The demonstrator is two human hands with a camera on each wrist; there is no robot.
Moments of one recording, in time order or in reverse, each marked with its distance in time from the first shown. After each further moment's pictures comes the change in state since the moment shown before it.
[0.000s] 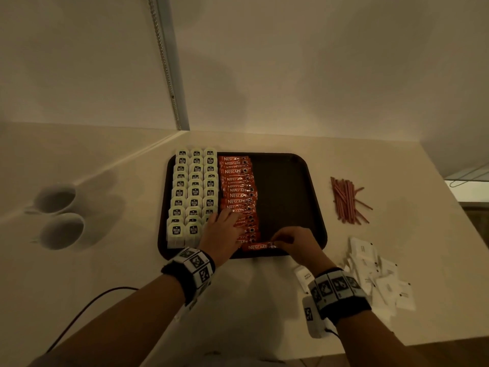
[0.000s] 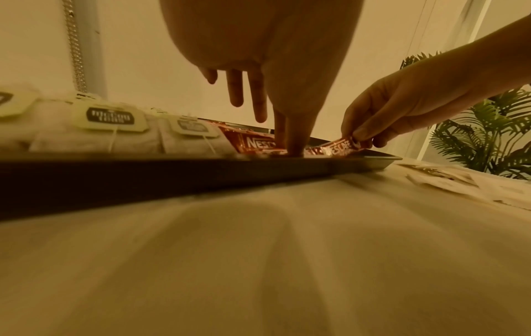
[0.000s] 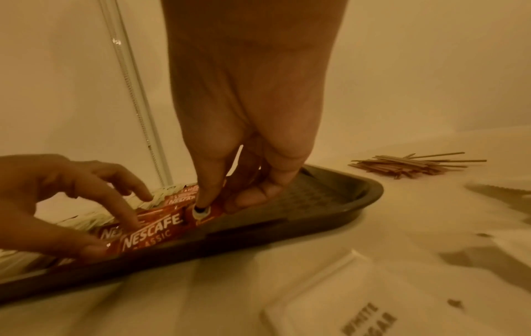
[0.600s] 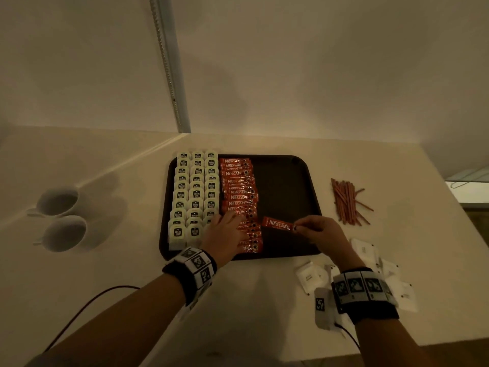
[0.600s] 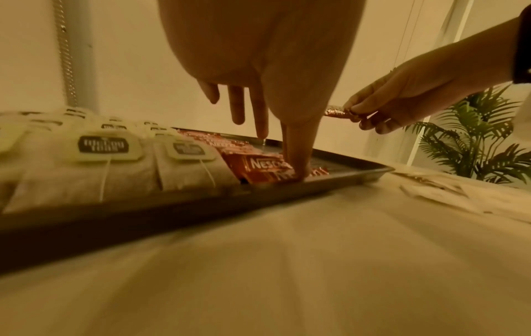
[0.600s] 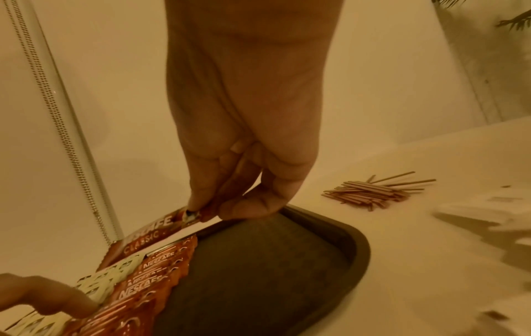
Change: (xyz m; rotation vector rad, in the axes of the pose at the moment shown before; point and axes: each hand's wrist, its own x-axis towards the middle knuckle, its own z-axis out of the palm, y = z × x) left_hand -0.001 0.000 -0.011 -0.001 -0.118 0.044; right_hand -0.010 0.008 -0.043 0.295 0.199 0.027
